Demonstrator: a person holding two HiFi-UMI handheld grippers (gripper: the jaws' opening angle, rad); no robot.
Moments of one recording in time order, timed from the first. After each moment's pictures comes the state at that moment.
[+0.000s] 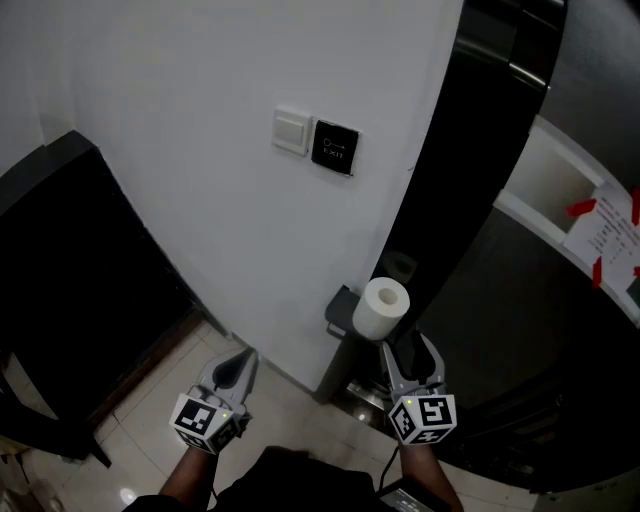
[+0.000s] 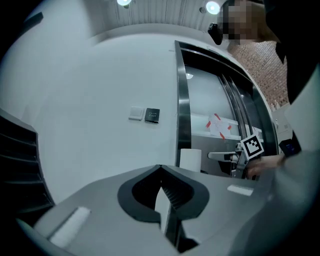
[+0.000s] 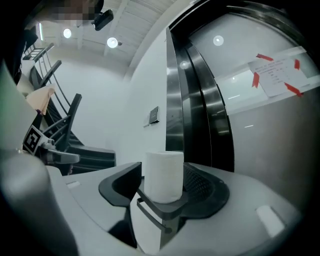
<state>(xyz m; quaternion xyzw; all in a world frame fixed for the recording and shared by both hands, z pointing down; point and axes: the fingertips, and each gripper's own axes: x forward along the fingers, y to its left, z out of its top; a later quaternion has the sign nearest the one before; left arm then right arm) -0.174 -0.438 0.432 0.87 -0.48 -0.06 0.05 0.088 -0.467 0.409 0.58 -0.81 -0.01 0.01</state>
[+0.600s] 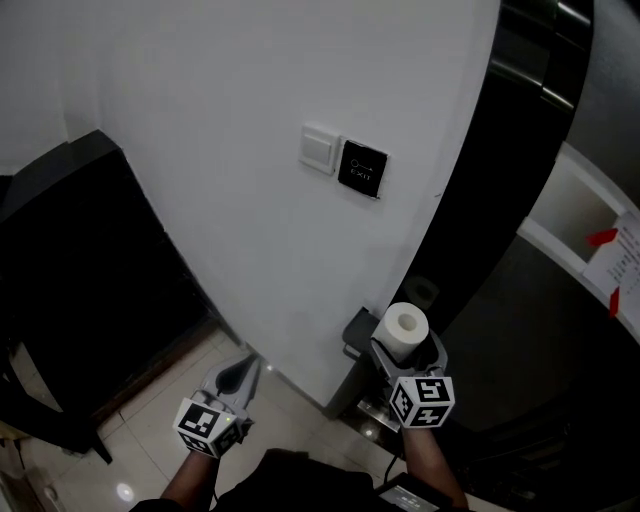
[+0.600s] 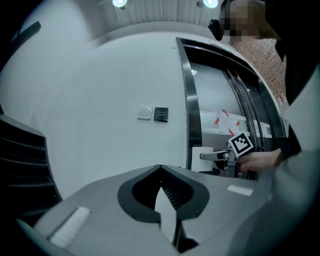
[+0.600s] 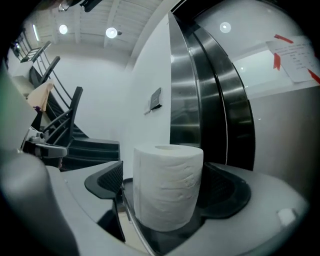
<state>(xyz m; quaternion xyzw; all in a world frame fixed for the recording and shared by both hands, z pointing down) -0.204 -0.456 0.441 0.85 -0.52 -0.05 0.04 0.060 -0.543 0.426 0.56 -0.83 0.02 0.07</state>
